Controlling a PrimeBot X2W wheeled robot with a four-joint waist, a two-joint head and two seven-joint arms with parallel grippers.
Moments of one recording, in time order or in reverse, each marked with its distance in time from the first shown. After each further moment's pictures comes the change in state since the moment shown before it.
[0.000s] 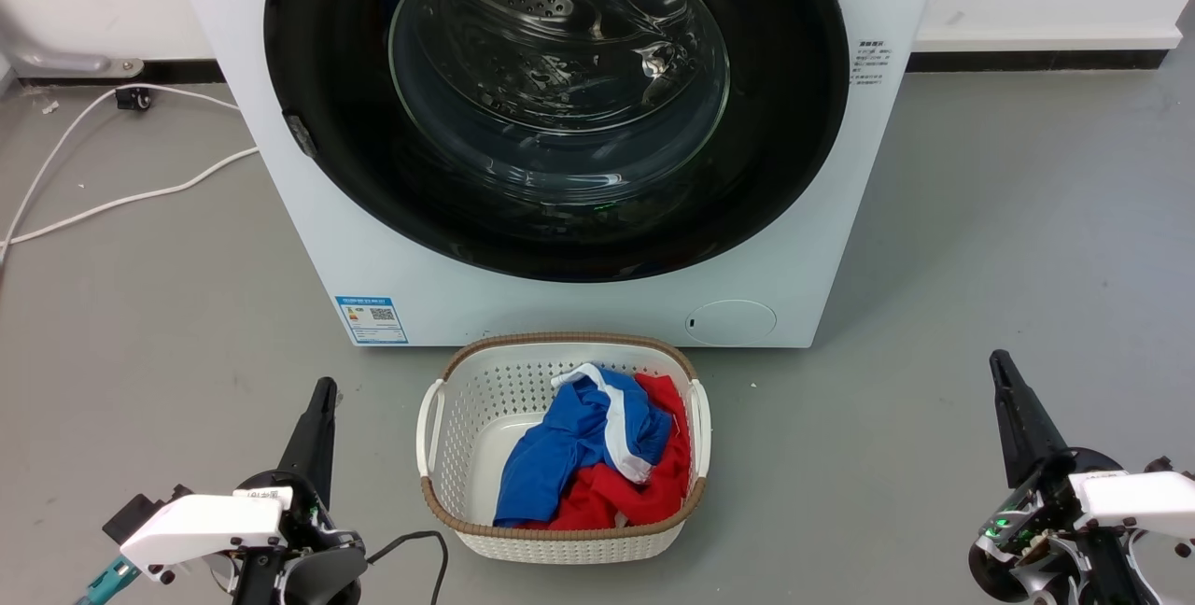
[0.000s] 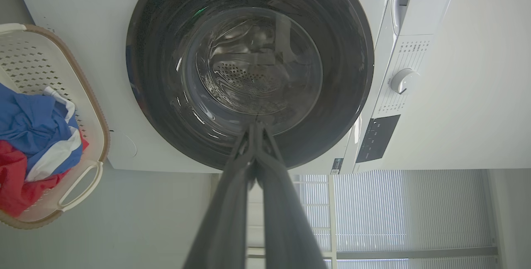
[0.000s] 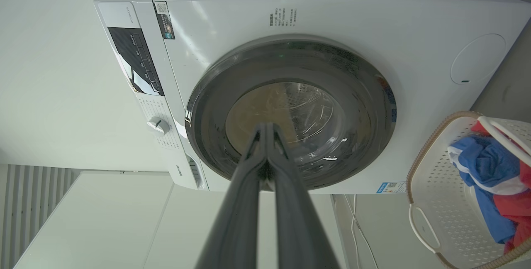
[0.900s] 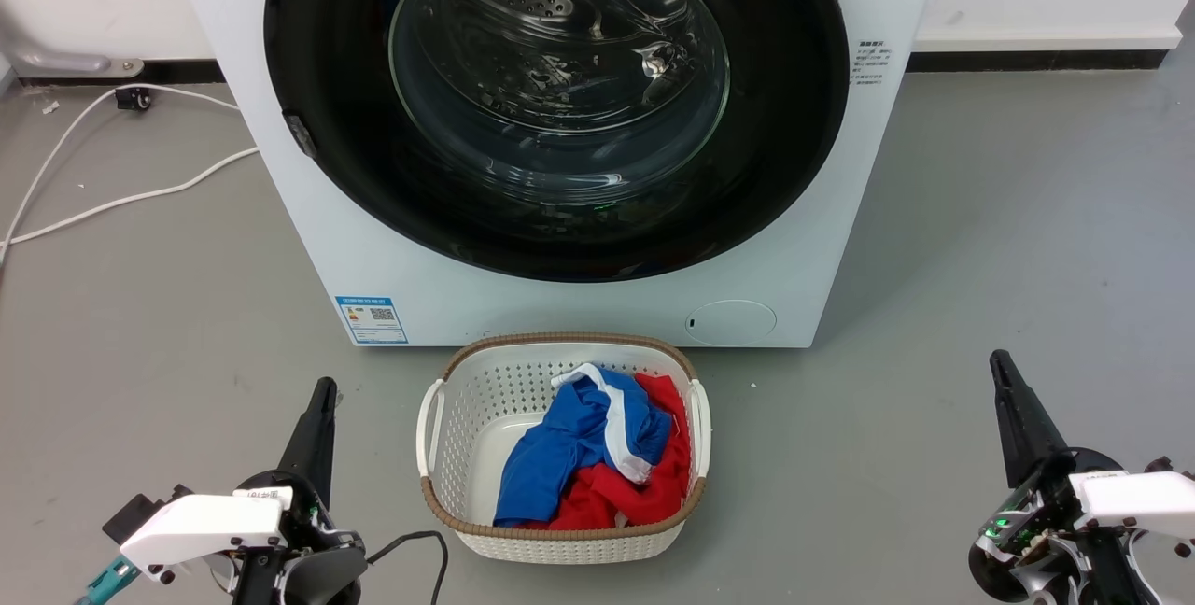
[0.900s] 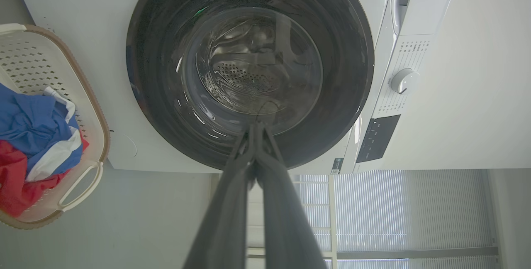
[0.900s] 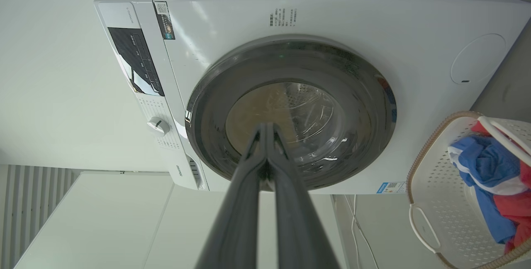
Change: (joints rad) left arm 0.000 0.000 0.000 0.000 0.001 0.000 0.000; right arm 0.000 0.001 -0.001 0.000 0.000 0.000 0.000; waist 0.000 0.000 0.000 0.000
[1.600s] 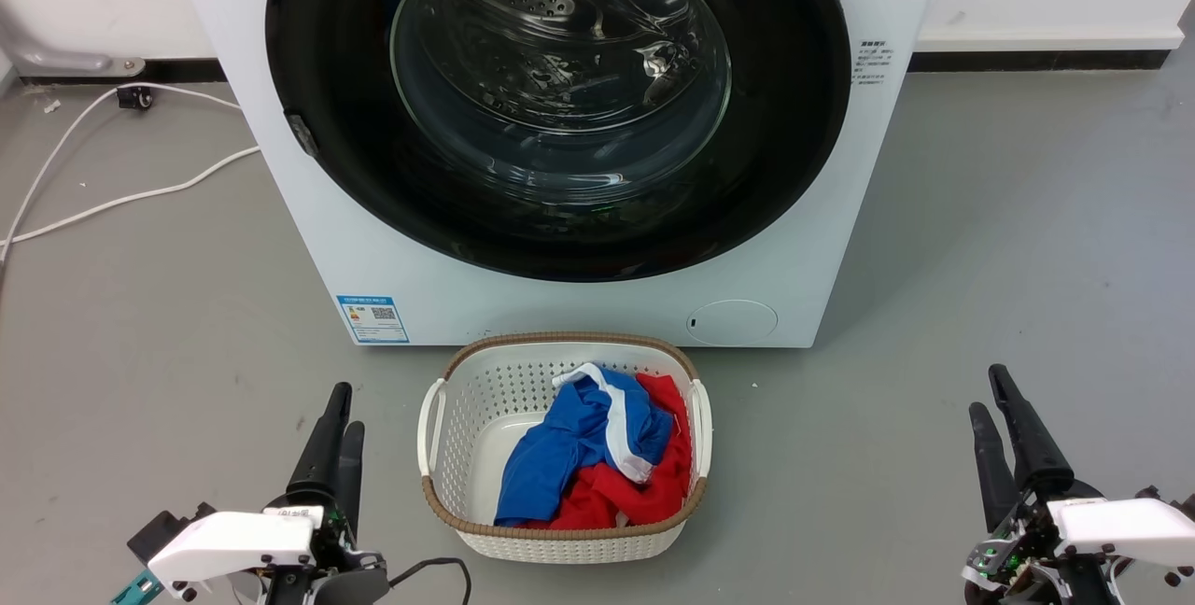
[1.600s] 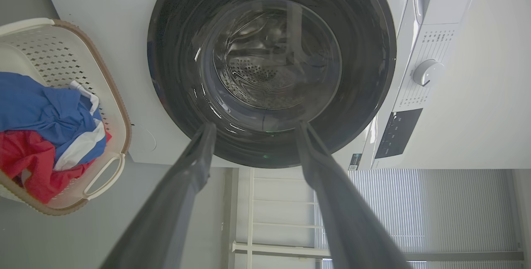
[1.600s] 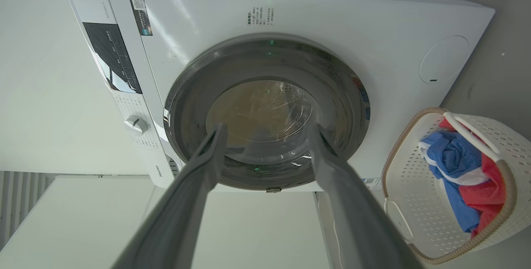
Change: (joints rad) left arm 0.030 -0.003 -0.052 0.013 0.028 0.001 -0.046; right arm 0.043 0.002 0.029 0.010 -0.037 -0.001 -0.043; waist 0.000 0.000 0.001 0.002
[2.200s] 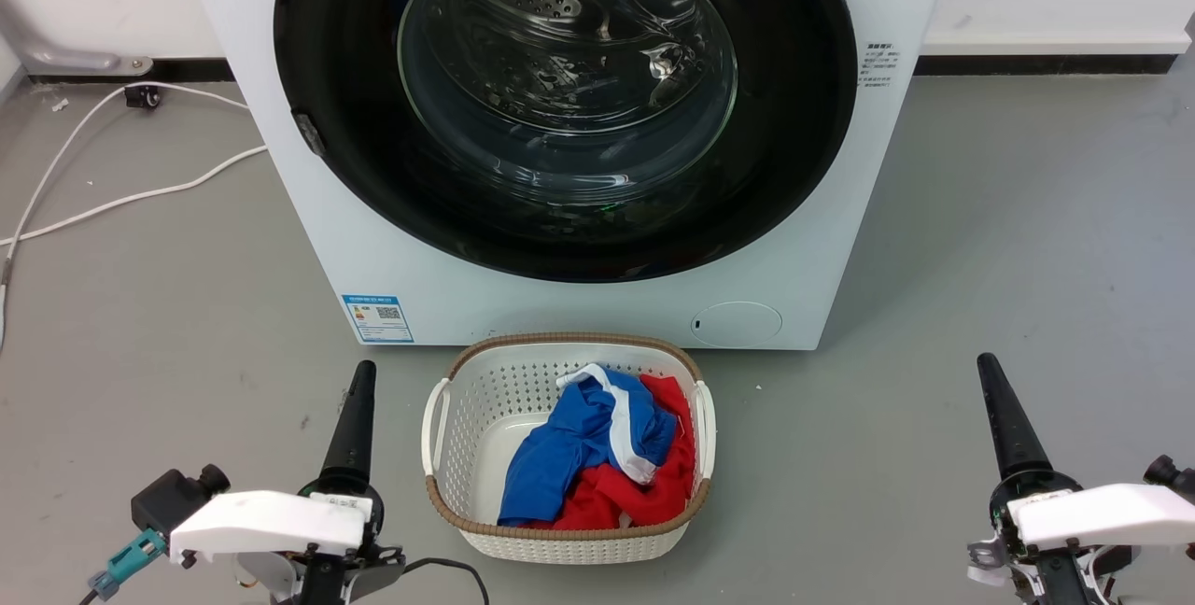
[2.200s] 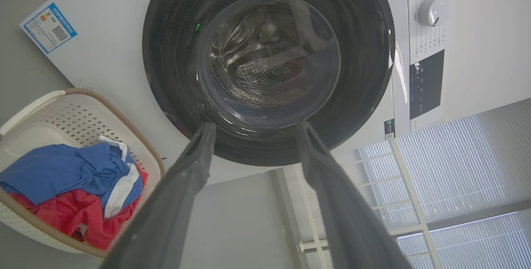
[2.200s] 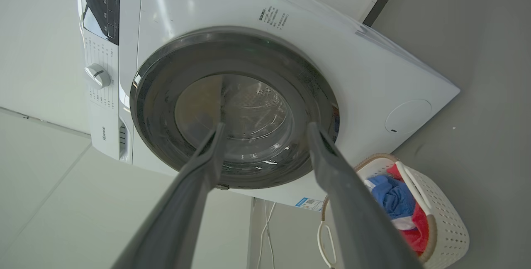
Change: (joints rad) left arm -0.001 0.002 -0.052 -0.065 0.327 0.000 -0.077; right arm 0.001 -0.009 0.026 -0.043 -0.360 0.000 -0.079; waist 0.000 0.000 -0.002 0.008
